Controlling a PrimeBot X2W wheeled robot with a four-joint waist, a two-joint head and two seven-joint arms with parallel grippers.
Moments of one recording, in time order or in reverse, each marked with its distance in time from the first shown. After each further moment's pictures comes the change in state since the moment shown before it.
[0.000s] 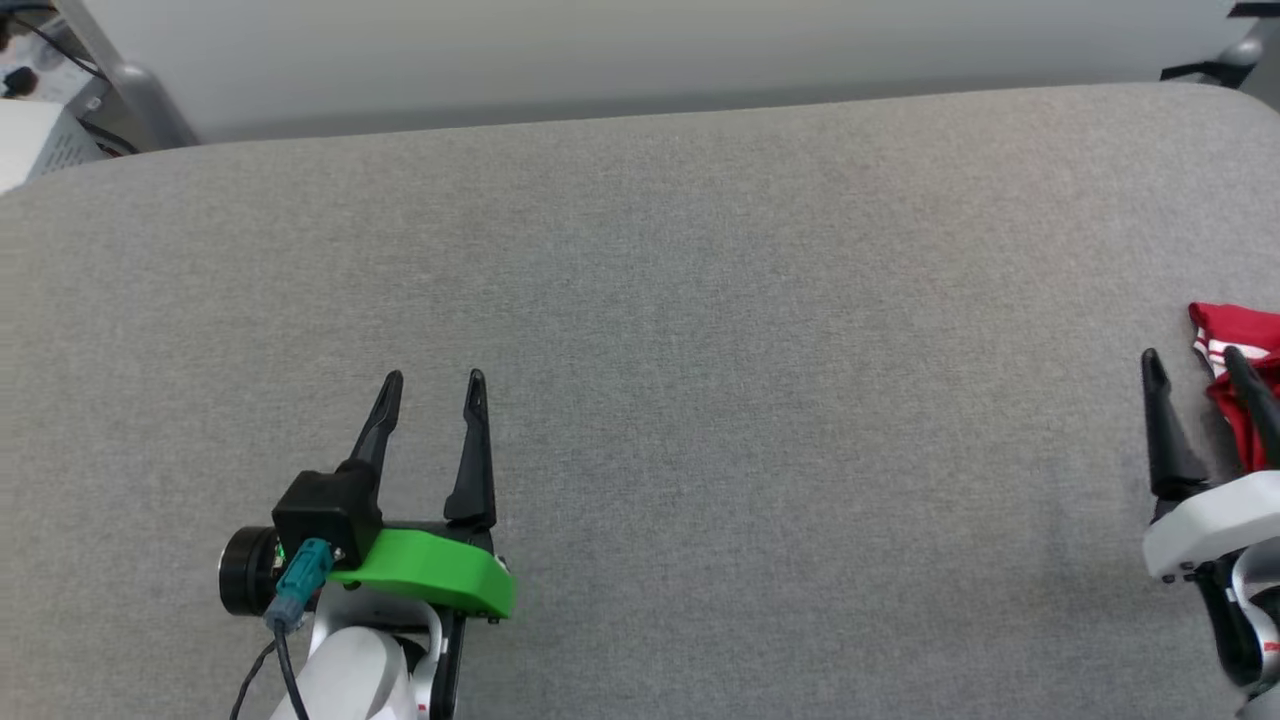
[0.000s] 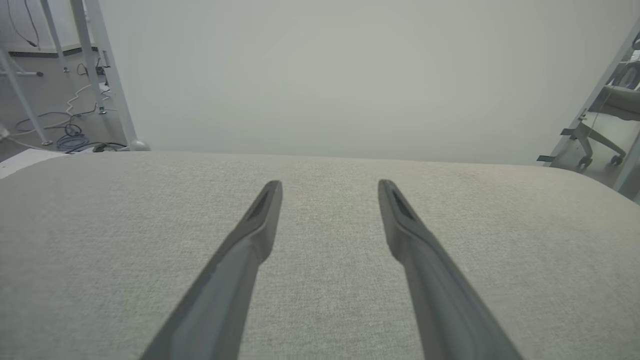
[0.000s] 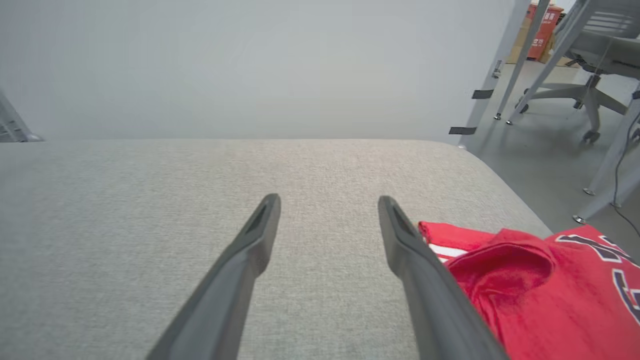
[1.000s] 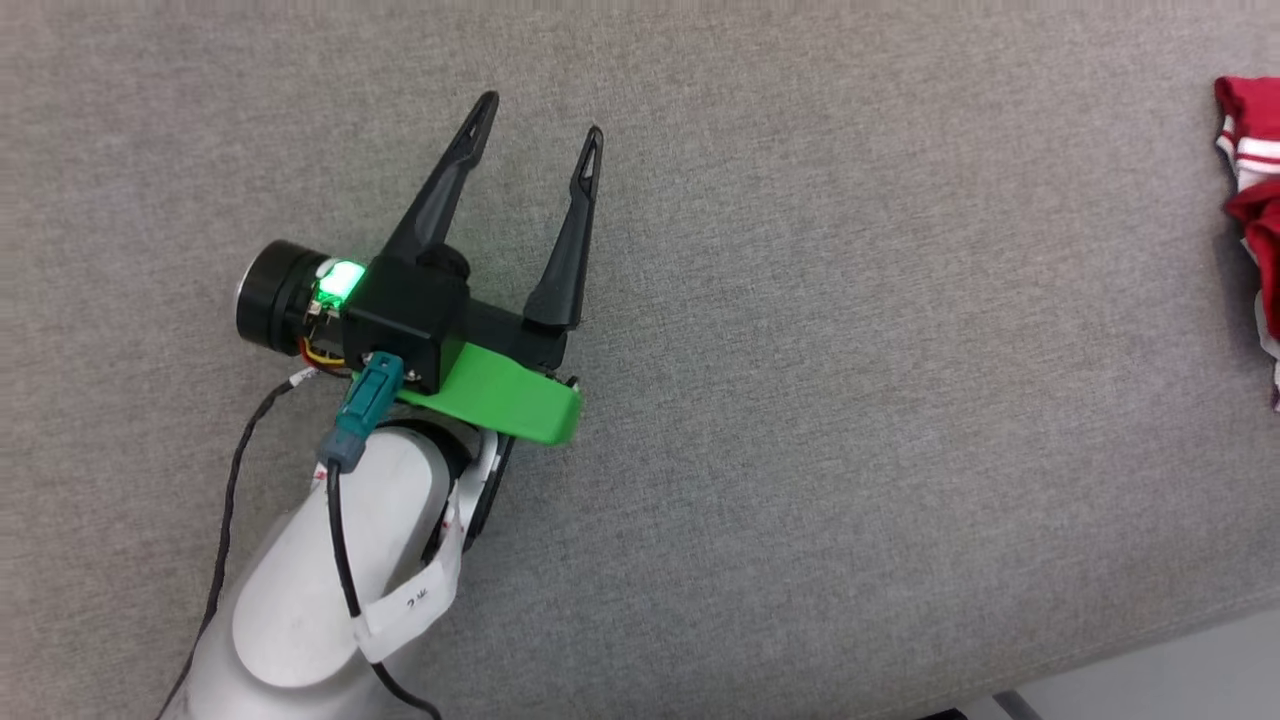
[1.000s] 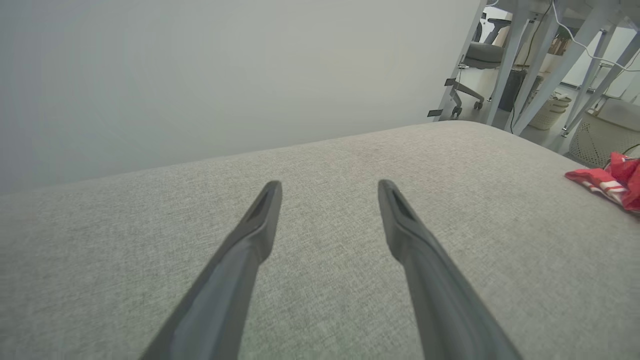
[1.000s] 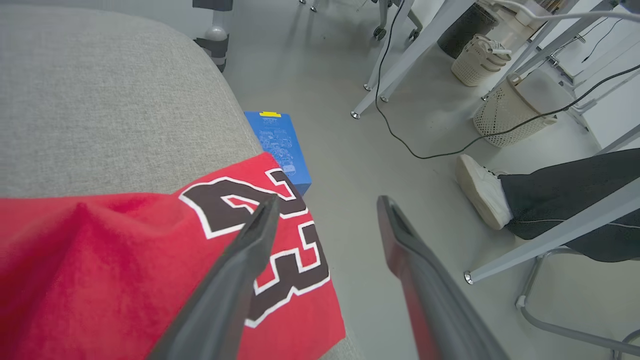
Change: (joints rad) left arm -0.379 0.037 -0.128 -0.088 0.143 -0.077 0.086; right arm -0.663 -0.360 -0.040 0.799 0.005 0.000 -0.061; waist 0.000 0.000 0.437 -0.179
